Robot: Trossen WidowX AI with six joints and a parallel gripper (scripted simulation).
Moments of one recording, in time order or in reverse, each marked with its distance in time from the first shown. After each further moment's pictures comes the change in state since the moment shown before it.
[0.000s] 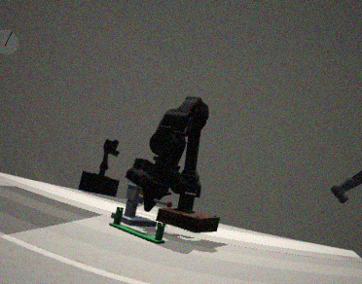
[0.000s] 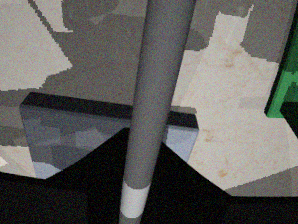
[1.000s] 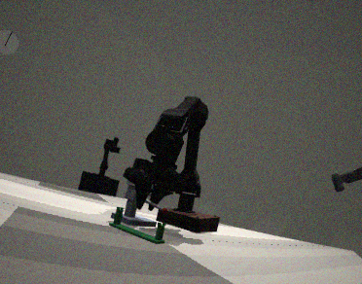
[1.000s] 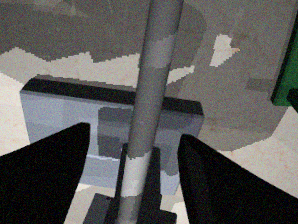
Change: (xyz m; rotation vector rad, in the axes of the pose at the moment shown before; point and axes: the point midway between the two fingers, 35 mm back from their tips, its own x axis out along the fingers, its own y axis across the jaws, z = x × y) arm 0.001 0.000 -0.009 -0.002 0.000 0.005
